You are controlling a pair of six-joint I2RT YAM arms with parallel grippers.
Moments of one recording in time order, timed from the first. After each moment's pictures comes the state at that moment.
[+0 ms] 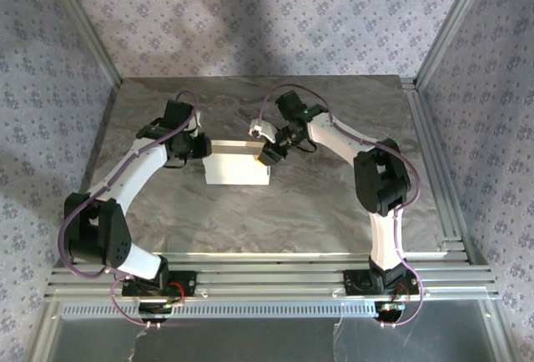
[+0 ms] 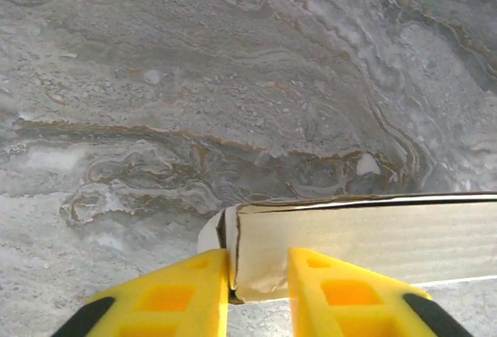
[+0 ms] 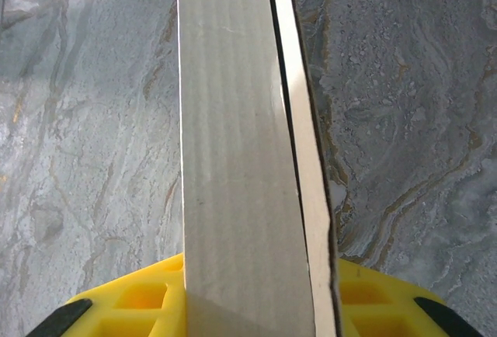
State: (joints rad) left arm -0.28 1.46 1.15 -0.70 0.12 -0.33; right arm 0.55 2.02 1.63 -0.75 -0.65 -0.65
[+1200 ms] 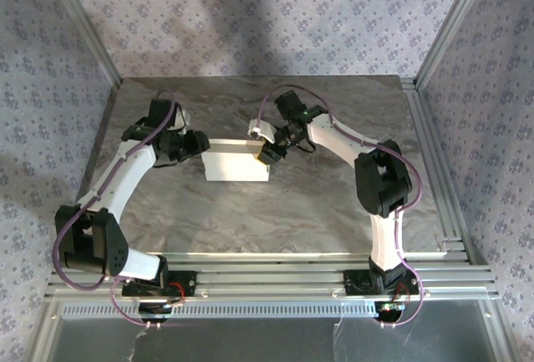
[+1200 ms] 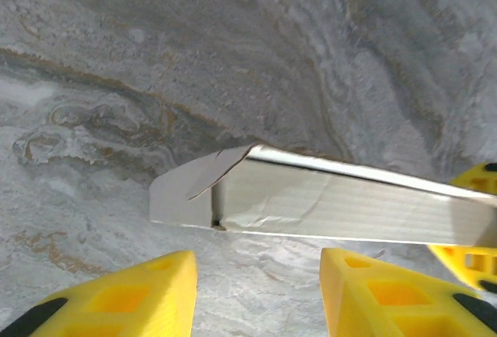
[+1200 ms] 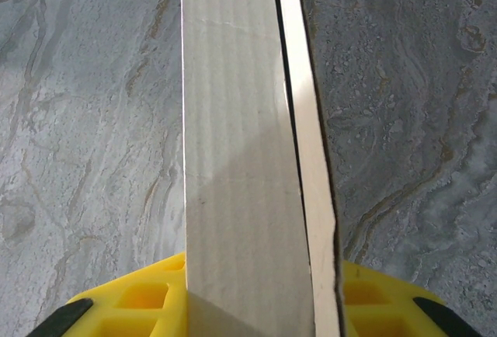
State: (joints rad) left arm -0.19 1.41 1.19 -0.77 0.28 -0.53; right arm 0.55 2.00 1.62 -0.71 -0.61 -0.69
